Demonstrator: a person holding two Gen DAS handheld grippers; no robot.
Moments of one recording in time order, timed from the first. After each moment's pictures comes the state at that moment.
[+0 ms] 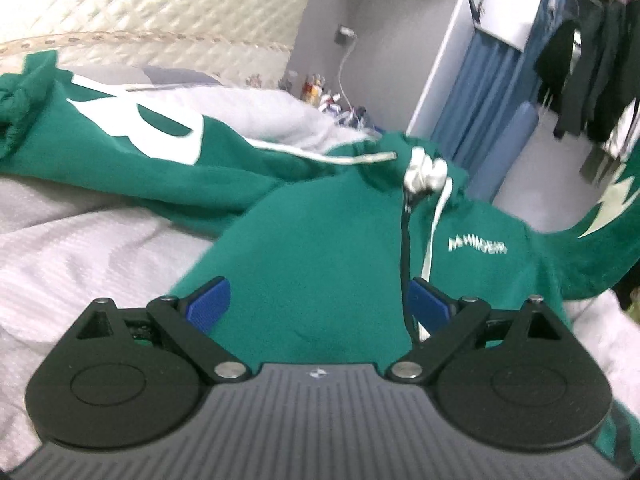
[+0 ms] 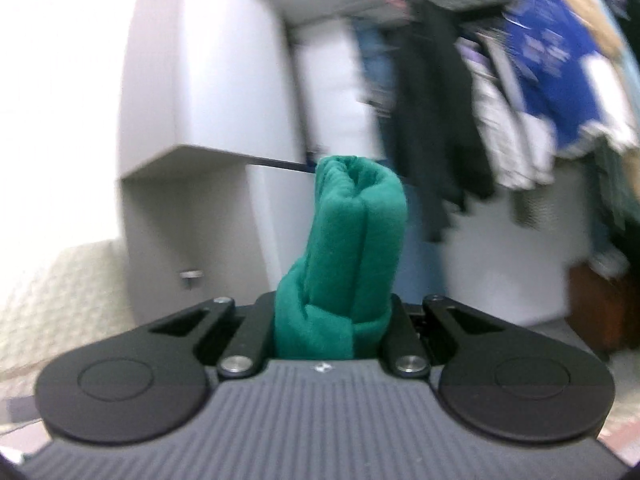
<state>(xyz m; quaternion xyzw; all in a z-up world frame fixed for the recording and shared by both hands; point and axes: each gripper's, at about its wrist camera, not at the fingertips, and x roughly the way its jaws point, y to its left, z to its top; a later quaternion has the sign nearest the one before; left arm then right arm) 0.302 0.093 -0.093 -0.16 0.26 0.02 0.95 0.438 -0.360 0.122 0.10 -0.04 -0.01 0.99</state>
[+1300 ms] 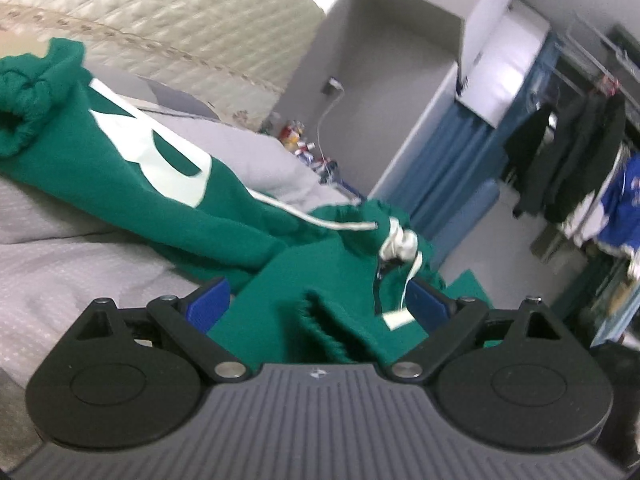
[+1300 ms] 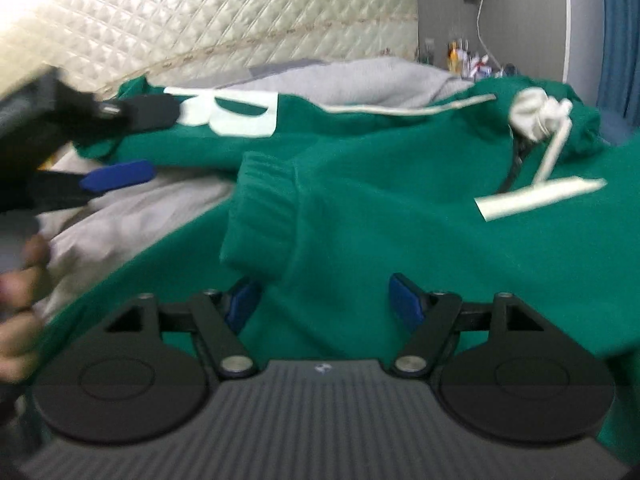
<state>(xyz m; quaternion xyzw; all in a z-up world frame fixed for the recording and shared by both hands) 0.293 0.159 -0.084 -0.24 0.19 -0.04 0.95 0.345 -0.049 -0.118 -0.03 0.31 0.31 0.90</state>
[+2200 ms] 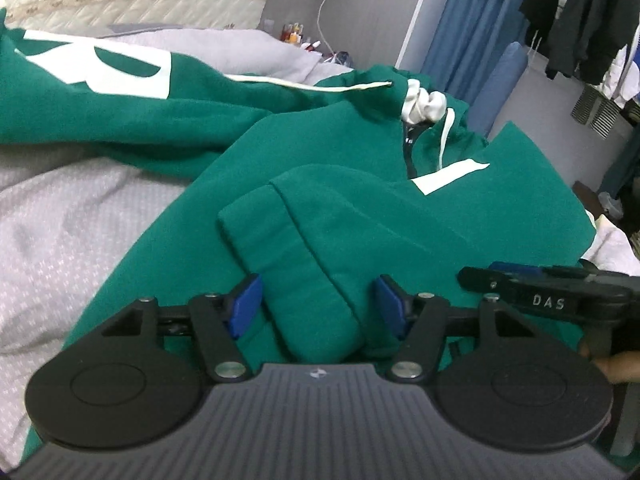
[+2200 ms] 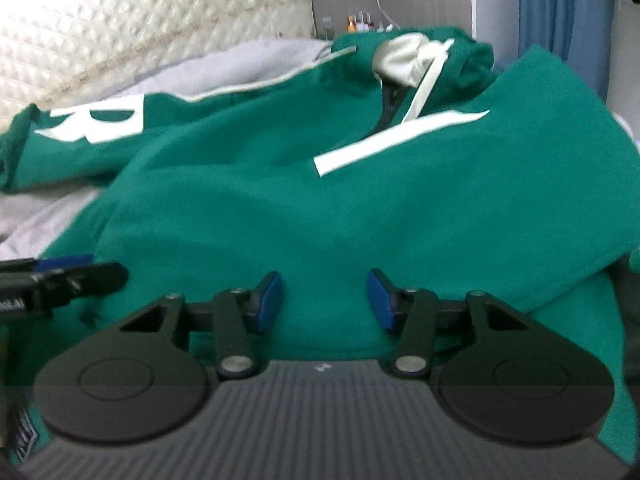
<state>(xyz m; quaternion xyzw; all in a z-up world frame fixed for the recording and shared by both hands) 0.345 0.089 -0.152 -0.12 0.34 -0.02 0.93 0.397 -0.110 -0.167 0.02 0.34 0.20 0.92</state>
